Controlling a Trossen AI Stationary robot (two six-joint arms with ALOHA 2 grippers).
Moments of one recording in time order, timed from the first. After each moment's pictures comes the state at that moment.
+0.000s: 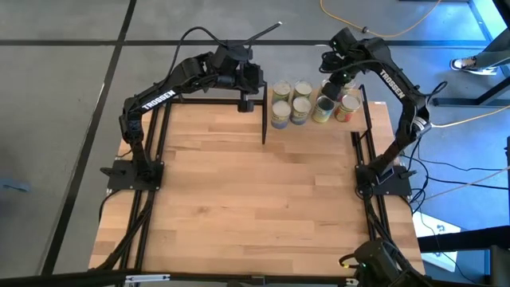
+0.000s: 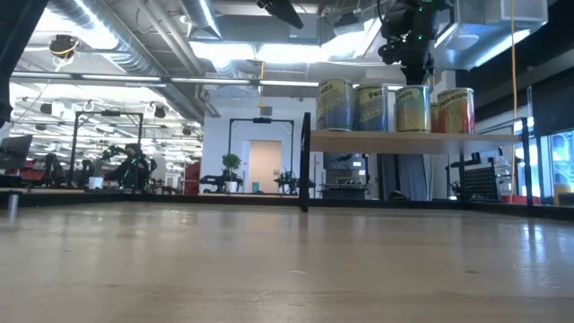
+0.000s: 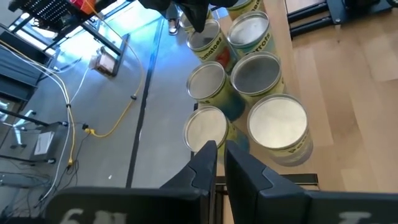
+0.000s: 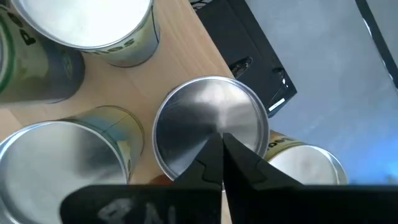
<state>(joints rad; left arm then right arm) 0.42 1.80 2.16 -0.91 -0.06 0.59 -0.95 1.67 1.86 -1.42 0.05 -0.40</state>
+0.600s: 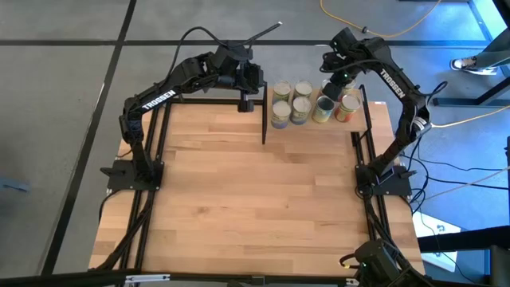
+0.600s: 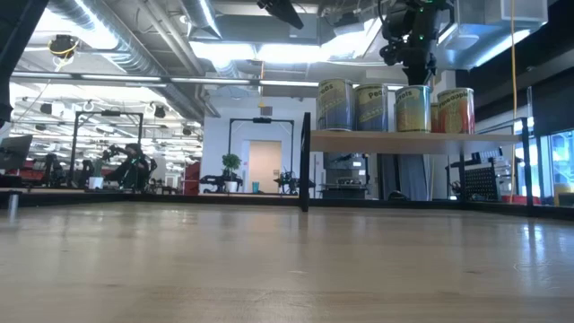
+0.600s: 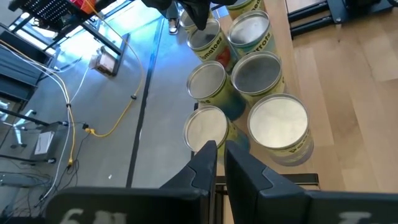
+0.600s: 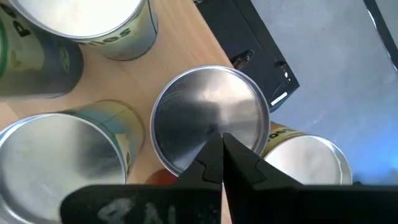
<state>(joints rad) 0.42 1.80 2.16 -0.91 -0.06 0.59 -0.96 1.67 1.86 -1.44 0.05 -0.39</state>
